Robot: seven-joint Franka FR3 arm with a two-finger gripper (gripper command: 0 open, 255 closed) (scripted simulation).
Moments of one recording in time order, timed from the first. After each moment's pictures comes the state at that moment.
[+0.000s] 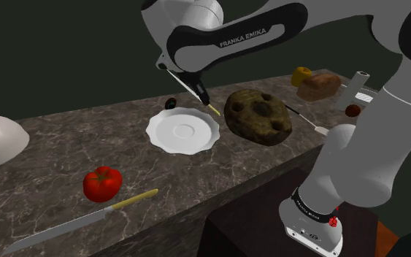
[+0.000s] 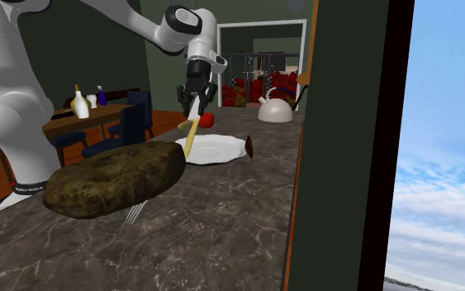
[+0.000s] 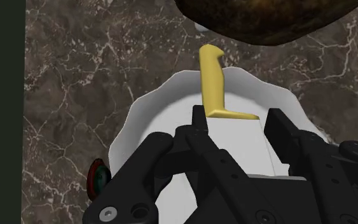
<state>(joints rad) 0.34 -0.03 0.03 -1.99 -0.44 1.64 -0.65</state>
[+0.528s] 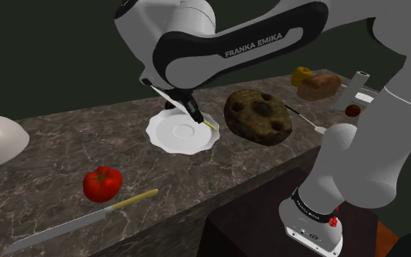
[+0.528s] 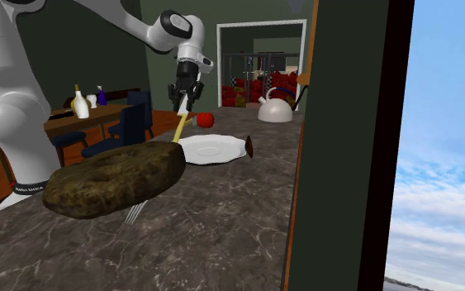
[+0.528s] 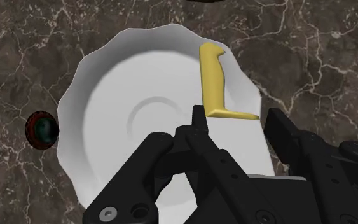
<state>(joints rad) 0.44 -0.04 0.13 -2.00 -0.37 1.56 -0.48</state>
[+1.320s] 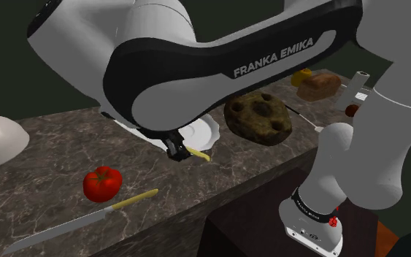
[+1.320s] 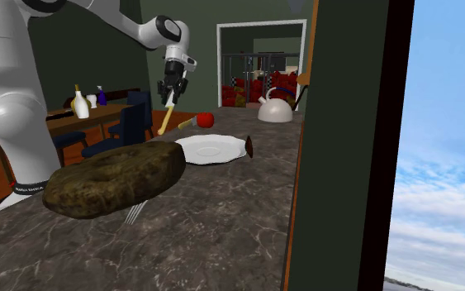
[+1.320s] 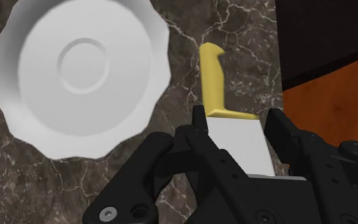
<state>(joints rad) 0.59 0.06 0.28 -1.86 -0.27 1.43 -0.23</state>
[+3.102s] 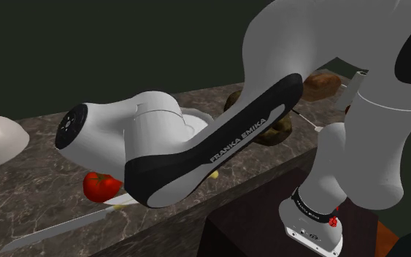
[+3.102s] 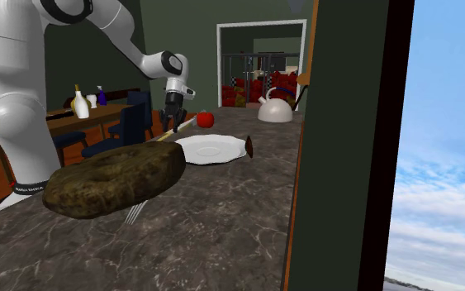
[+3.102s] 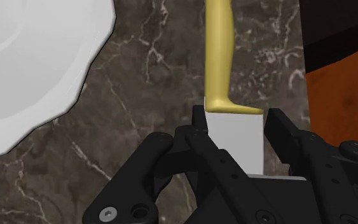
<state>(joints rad) 0.62 0.20 0.30 -2.01 -0.28 1.70 -0.09</state>
